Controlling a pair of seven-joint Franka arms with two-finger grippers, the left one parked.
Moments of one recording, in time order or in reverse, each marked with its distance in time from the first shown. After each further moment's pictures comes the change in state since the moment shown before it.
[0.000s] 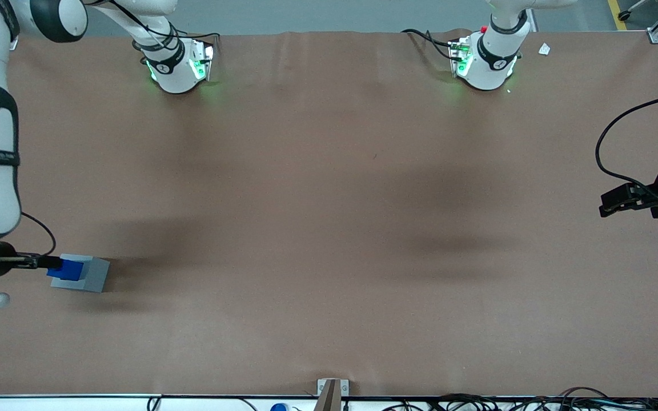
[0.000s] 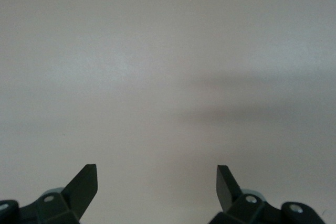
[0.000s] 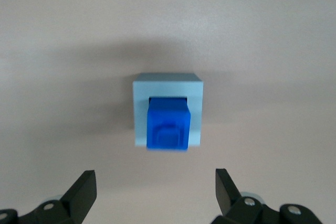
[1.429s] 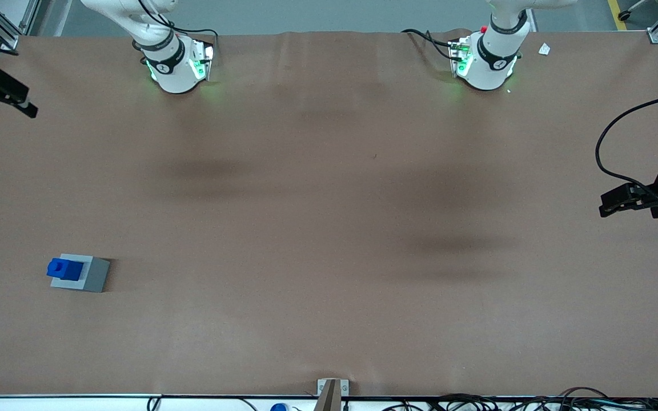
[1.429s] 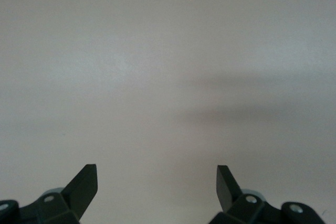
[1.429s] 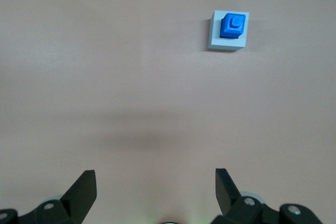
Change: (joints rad) arm 0.123 -0.861 0.048 -0.505 0.058 -0.214 0.089
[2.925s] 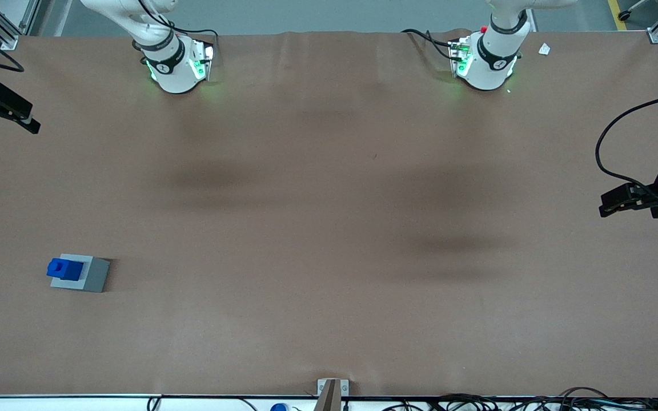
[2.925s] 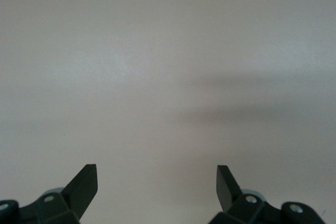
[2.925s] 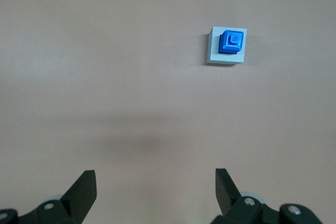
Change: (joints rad) arm -0.002 0.085 0.003 0.078 -0.010 0.035 0.006
